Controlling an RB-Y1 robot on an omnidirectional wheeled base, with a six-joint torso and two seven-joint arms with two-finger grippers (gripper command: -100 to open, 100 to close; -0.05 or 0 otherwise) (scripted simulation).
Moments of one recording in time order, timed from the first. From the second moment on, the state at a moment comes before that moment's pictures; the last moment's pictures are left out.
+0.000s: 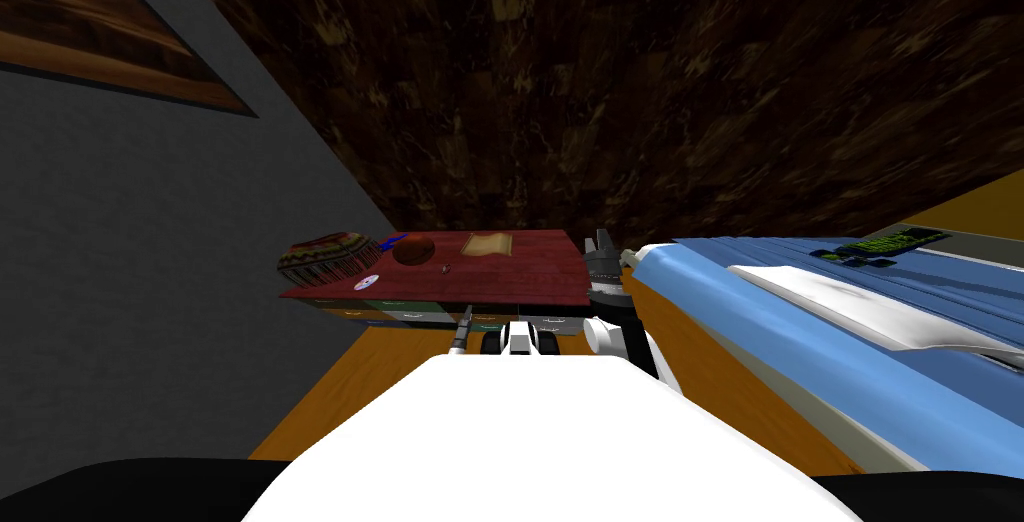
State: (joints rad) left arm 0.33 0.09 -0.03 -0.88 -0.08 -1.00 -0.15; right arm 0.49 0.01 0.06 -2.31 0.07 -0.37 0.11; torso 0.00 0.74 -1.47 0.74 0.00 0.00
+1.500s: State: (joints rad) left arm 0.39 0.04 -0.05 -0.88 -0.10 -1.01 -0.14; right arm 0.49 0.01 0.06 -2.31 0.07 -0.37 0.11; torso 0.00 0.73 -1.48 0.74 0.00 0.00
